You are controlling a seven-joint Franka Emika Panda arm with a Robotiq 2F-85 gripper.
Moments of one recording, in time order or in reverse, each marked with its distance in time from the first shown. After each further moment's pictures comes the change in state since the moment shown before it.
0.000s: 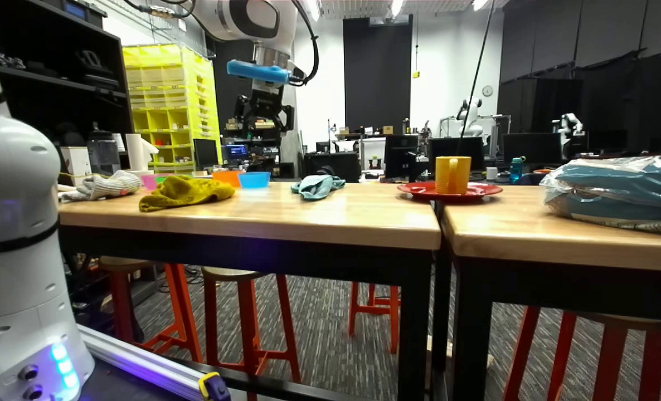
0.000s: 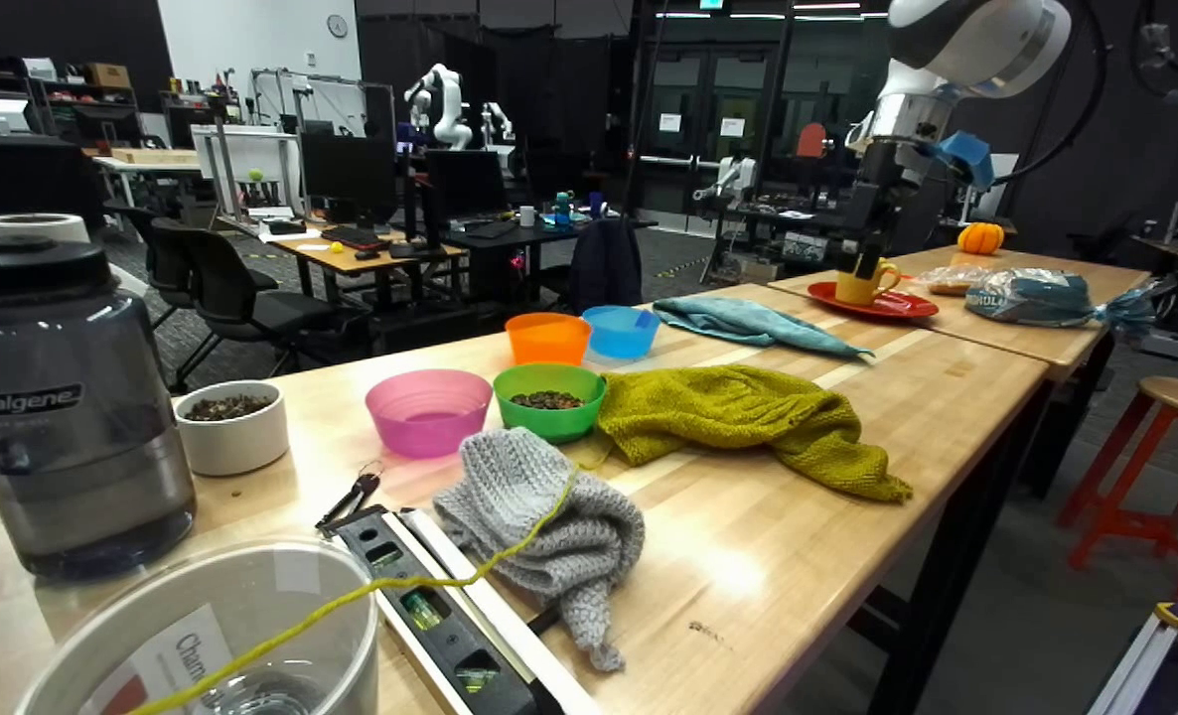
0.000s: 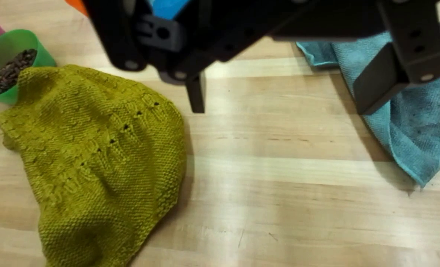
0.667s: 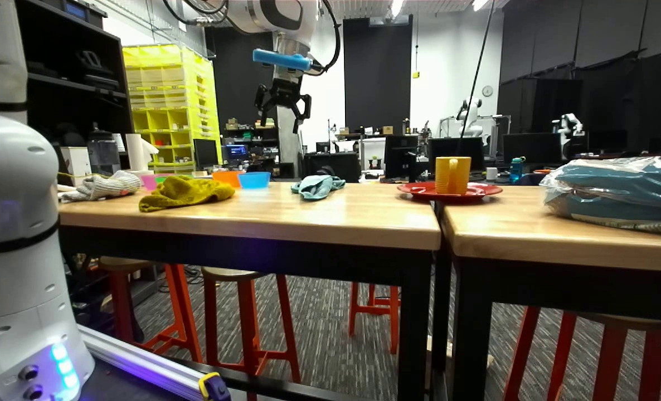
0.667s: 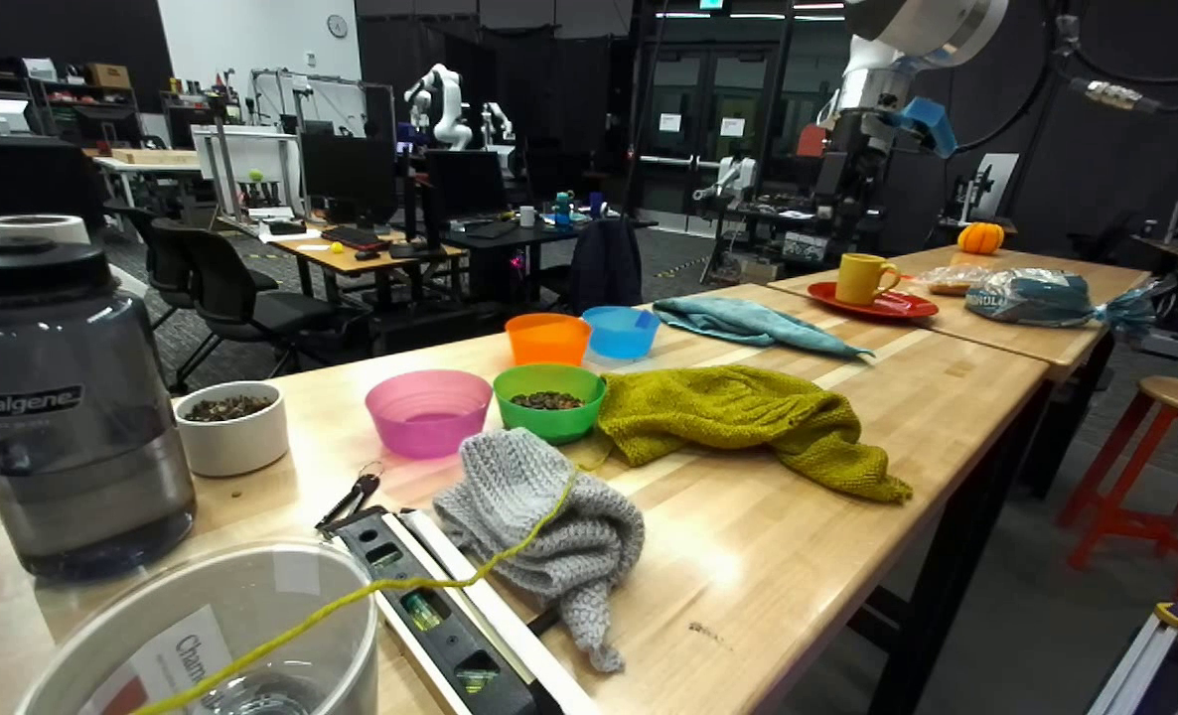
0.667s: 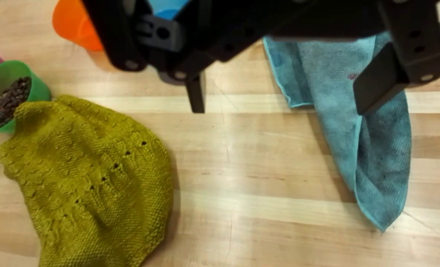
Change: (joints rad) arm -0.026 0.225 0.013 0.349 0.000 -0.190 0.011
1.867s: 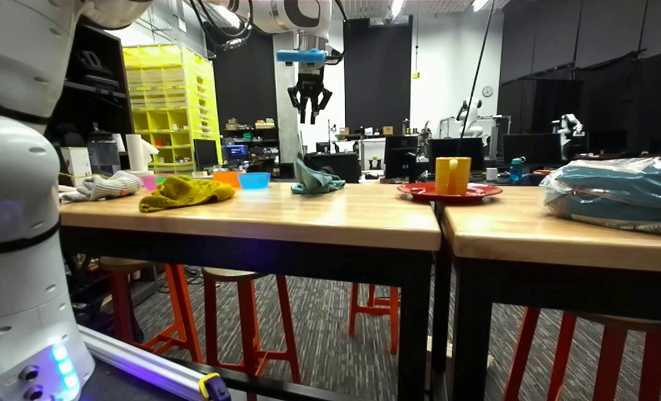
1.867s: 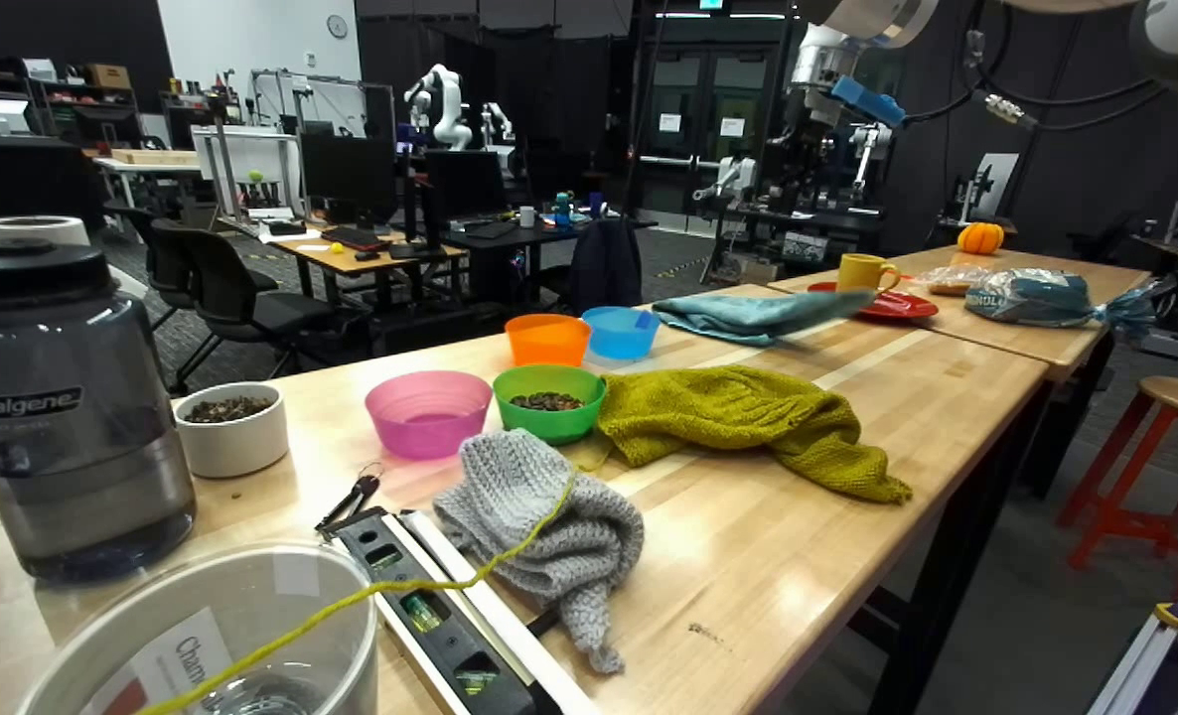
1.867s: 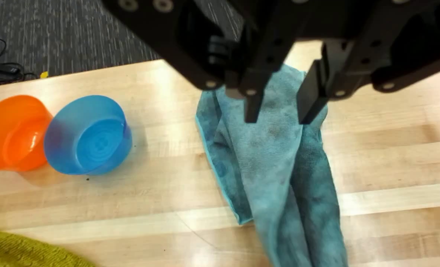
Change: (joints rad) arm -0.001 0.298 0.000 0.471 0.000 -0.017 0.215
